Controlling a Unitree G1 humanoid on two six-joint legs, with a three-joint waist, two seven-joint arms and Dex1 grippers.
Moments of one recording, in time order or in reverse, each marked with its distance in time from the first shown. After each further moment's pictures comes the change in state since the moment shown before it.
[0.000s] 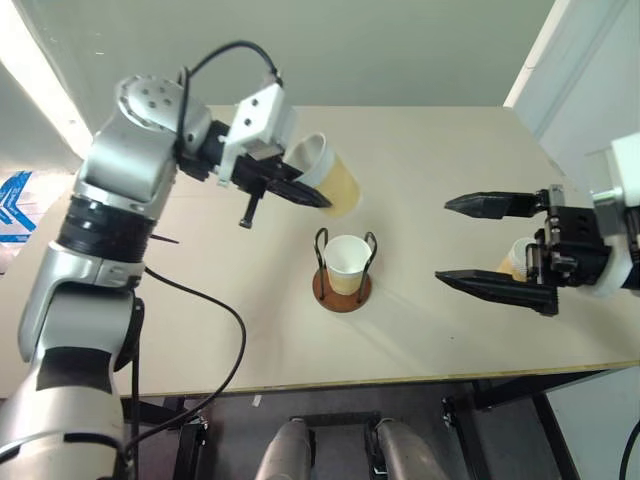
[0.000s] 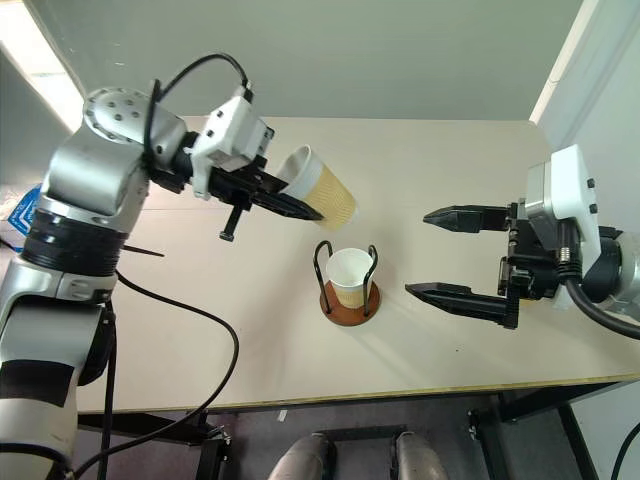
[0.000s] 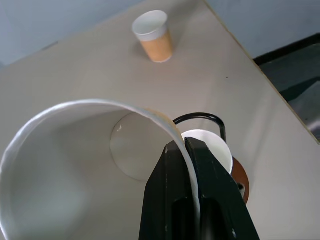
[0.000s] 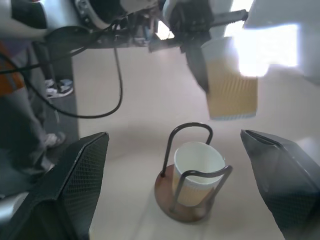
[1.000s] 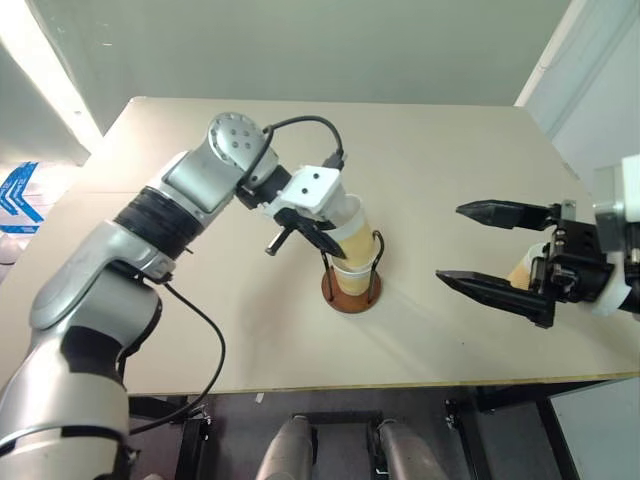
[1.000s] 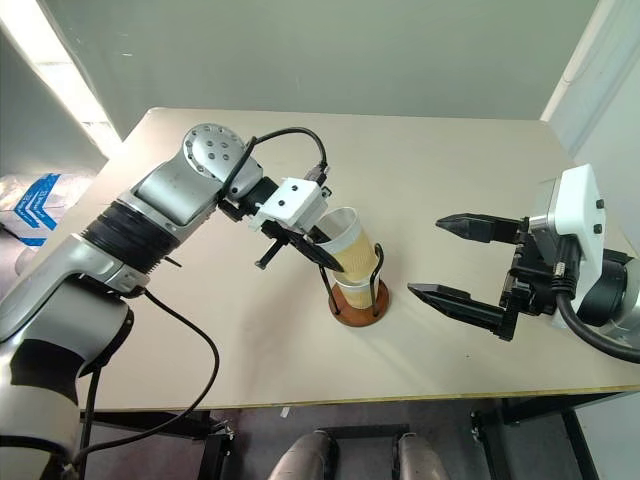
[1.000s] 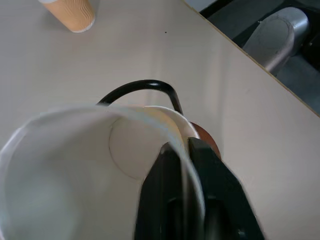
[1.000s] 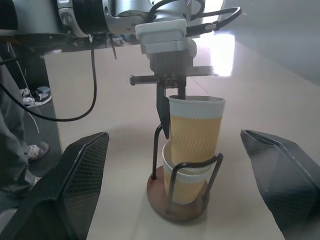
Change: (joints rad) left arm -0.122 -0.037 -0.418 0.171 -0.076 -0.361 -0.002; right arm 0.163 -0.055 -0.083 -0.065 0.117 -0.054 -0.158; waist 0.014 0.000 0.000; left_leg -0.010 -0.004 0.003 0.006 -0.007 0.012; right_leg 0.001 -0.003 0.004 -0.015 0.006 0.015
